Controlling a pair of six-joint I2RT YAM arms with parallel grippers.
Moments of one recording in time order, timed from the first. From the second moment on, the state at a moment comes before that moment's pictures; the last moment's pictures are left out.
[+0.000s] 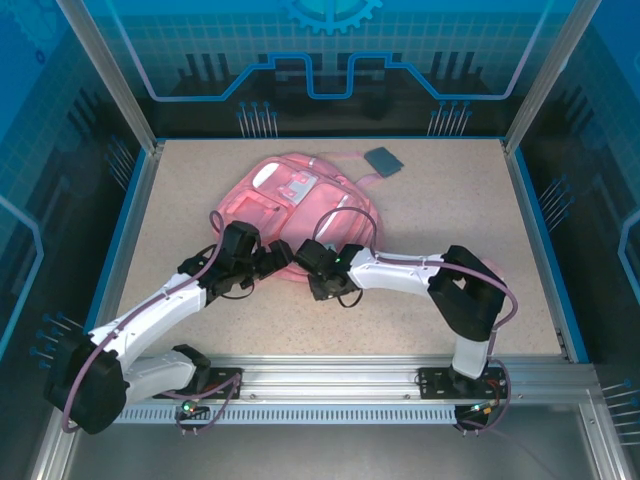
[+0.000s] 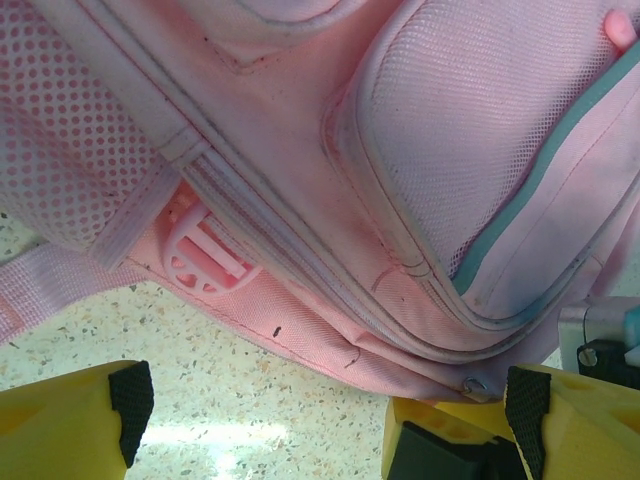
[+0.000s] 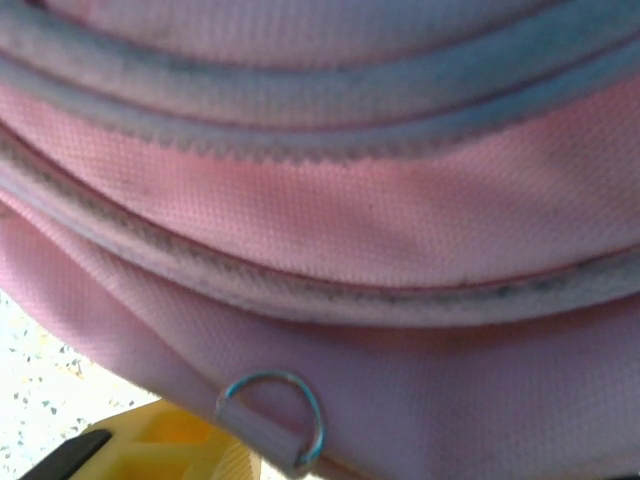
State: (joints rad) left arm -0.47 1.11 0.69 -0.44 0.07 -0.97; right arm 0.98 1.83 1.20 -0.65 0.19 0.72
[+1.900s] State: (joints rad) left arm -0.43 1.15 0.48 -0.15 0.10 -1.18; right arm 0.72 1.63 1.17 -0.75 0.23 0.50
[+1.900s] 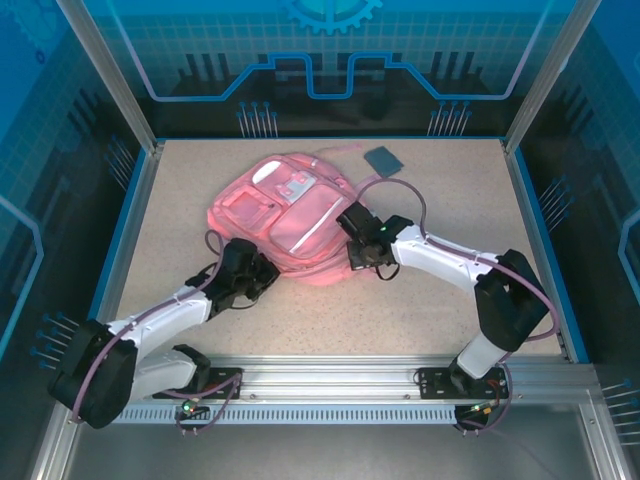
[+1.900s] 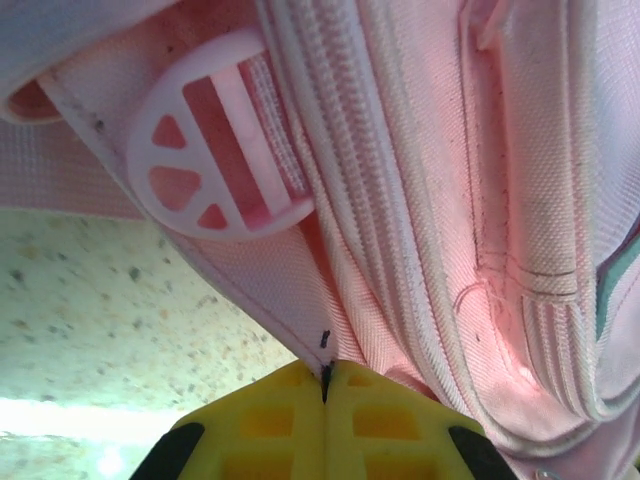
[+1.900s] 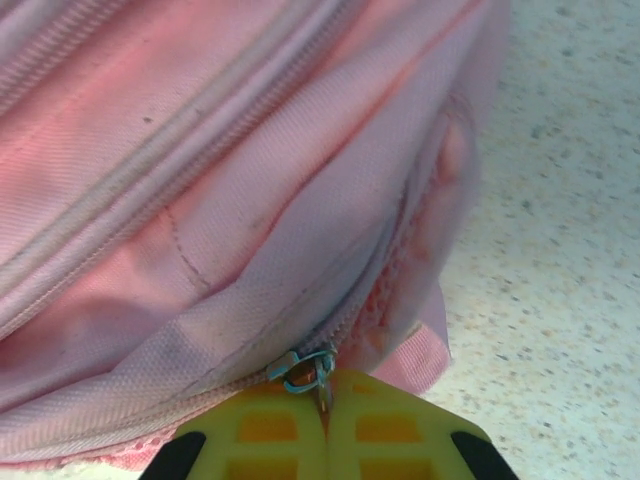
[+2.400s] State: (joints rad) left arm -0.16 0.97 0.70 -0.66 -0.03 -0.98; right arm 0.95 2.00 1.55 -0.60 -0.28 0.41
